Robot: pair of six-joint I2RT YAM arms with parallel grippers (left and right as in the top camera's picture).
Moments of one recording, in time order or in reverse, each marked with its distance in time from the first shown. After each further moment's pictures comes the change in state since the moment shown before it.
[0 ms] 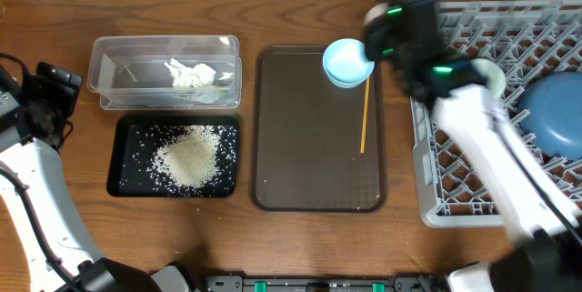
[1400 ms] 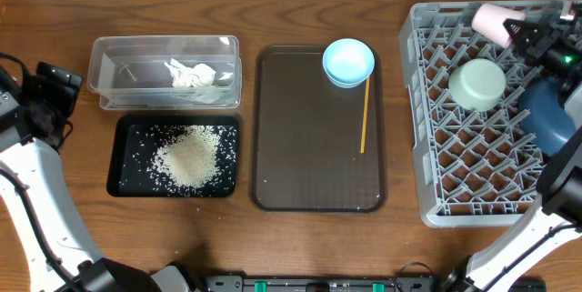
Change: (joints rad) left arm 0.000 0.000 0.000 0.000 0.000 0.000; right arm -0.852 0.568 0.011 0.706 -1.304 0.358
